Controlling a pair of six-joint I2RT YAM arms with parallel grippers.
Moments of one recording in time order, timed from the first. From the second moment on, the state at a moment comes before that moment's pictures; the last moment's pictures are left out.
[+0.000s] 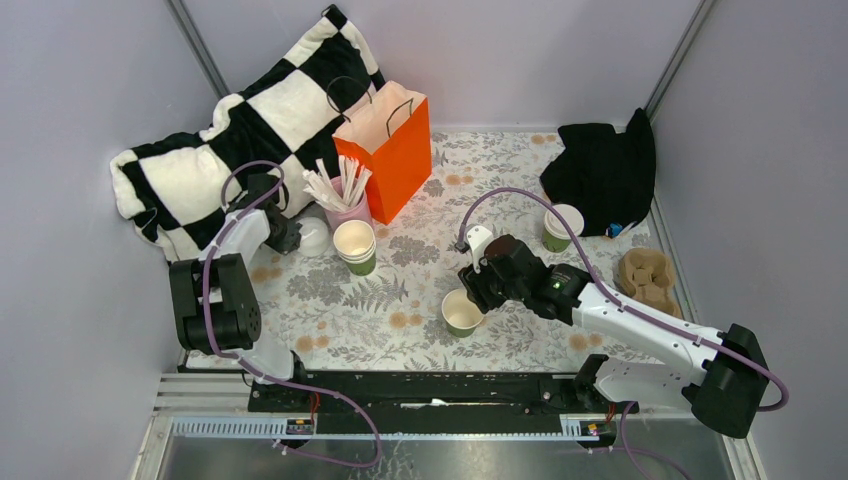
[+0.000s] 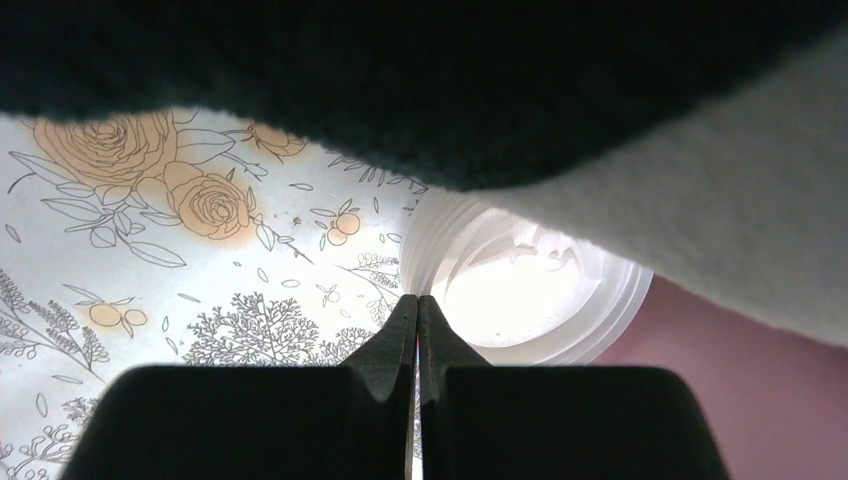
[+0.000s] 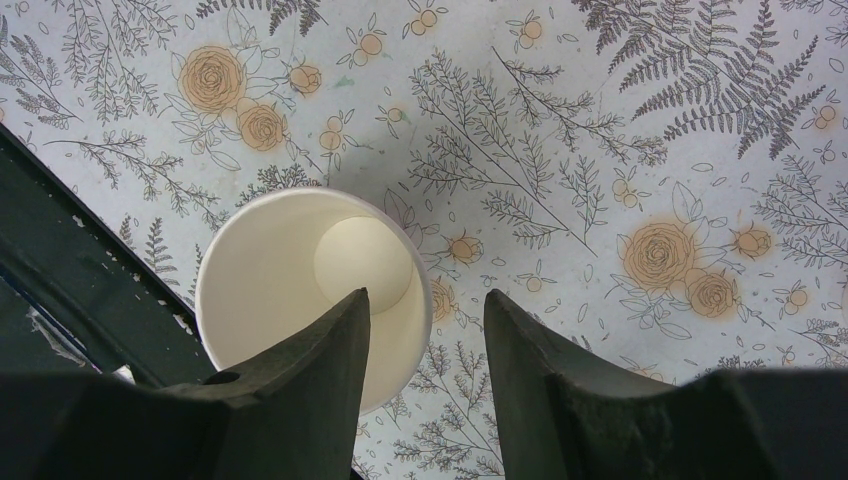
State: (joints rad) left arm 0.14 1.58 1.03 -0.59 -0.13 -0.88; right arm 0.90 1.12 0.80 -0.48 0.04 0.09
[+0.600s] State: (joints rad) left arm 0.15 1.55 1.10 -0.76 -0.10 -0.87; right arm 0.90 1.11 0.80 -0.47 0.04 0.09
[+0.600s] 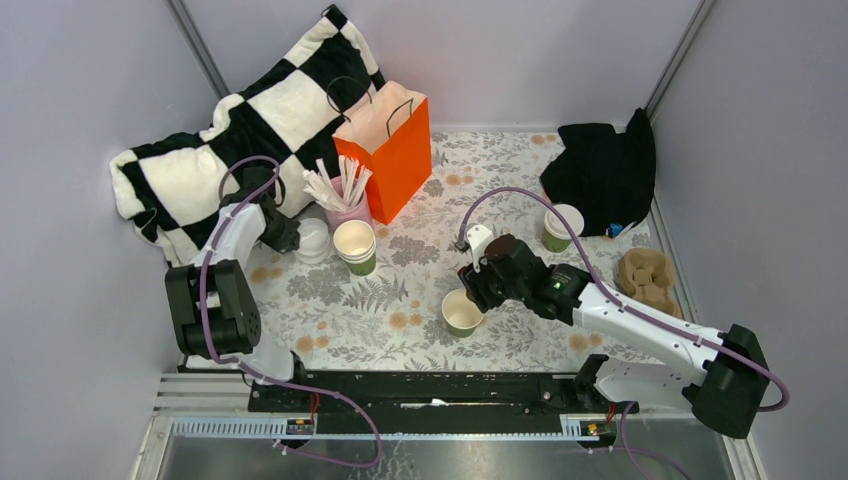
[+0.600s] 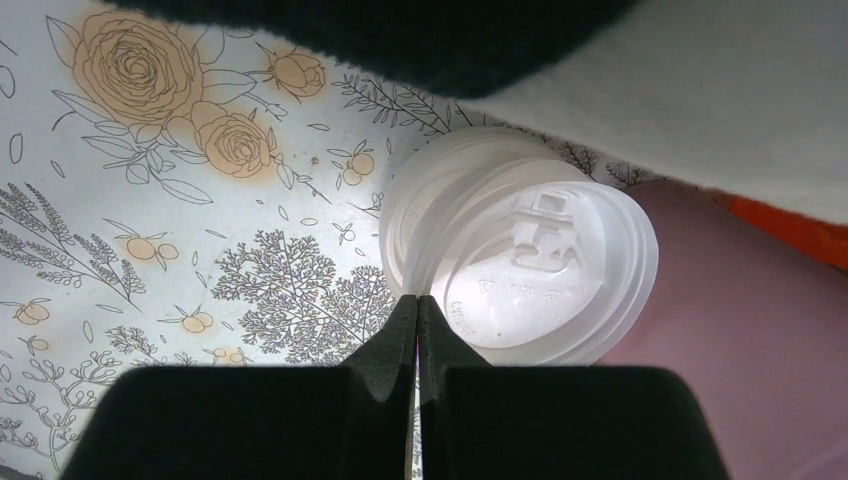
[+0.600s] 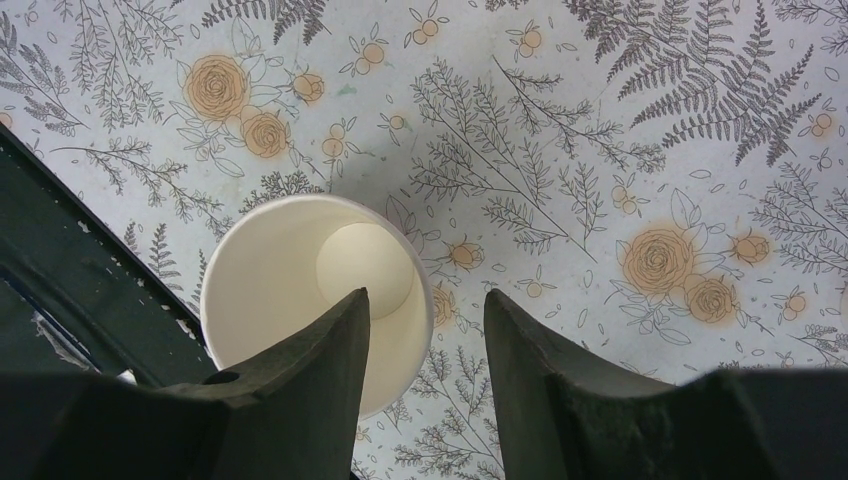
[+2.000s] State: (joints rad) left arm 0.17 1.53 1.10 -0.74 -0.05 -0.81; right arm 0.90 1.11 0.80 -0.46 0.04 0.09
